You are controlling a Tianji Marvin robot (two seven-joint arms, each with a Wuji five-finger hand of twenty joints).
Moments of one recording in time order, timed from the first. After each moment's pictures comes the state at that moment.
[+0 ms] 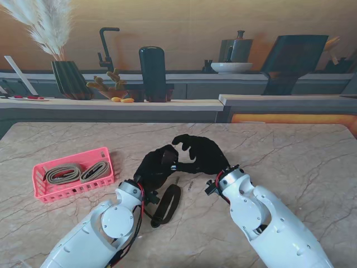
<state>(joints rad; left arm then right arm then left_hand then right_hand) 1.38 -1.24 -0.94 -1.36 0.33 -0.35 0.34 -1.43 -1.14 1.05 -1.58 -0.63 -0.27 -0.23 0.73 -0.50 0.62 -0.08 0.56 0.03 1.28 0.75 1.15 0.02 1.06 0.74 1.15 0.14 1.10 0.70 0.69 0.23 1.35 0.55 0.47 -0.64 0.60 -0.13 0.48 -0.01 0.61 0.54 0.73 0.19 0.79 0.47 0.79 0.08 1.06 0.77 0.38 0.20 1.06 0.65</state>
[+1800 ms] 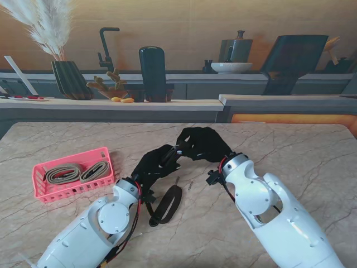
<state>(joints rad) 1.35 -1.22 -0.94 -1.31 0.35 -0.36 0.30 -1.43 -1.14 1.13 -1.72 -0.42 -0.11 0.00 0.67 -0.50 0.68 -0.09 0.46 0.06 0.84 0.66 0.88 0.10 0.65 0.58 0.87 0.18 0.68 0.65 0.42 0.28 1.03 0.50 0.67 -0.72 0.97 -0.23 0.81 -0.11 0.93 0.23 1.25 0.10 0.55 0.37 1.22 0.08 0.68 0.62 0.69 0.18 1.14 0.58</state>
